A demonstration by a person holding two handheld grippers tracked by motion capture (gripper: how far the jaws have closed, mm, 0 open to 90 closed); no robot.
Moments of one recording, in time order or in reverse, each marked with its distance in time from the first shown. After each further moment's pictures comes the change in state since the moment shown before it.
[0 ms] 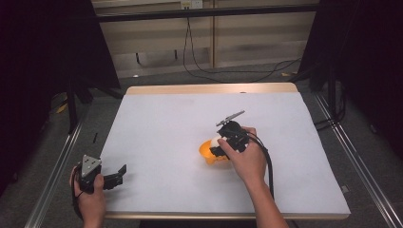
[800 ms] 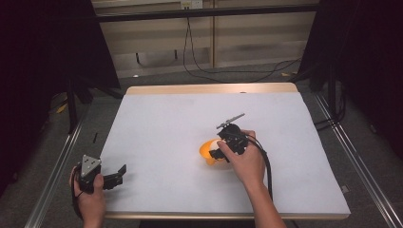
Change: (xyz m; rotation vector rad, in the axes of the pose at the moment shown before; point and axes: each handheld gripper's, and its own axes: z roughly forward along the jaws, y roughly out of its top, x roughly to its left) left arm 0.001 0.000 0.000 0.000 0.001 -0.002; right arm -0.002 -0.007 0.007 0.011 0.047 0.041
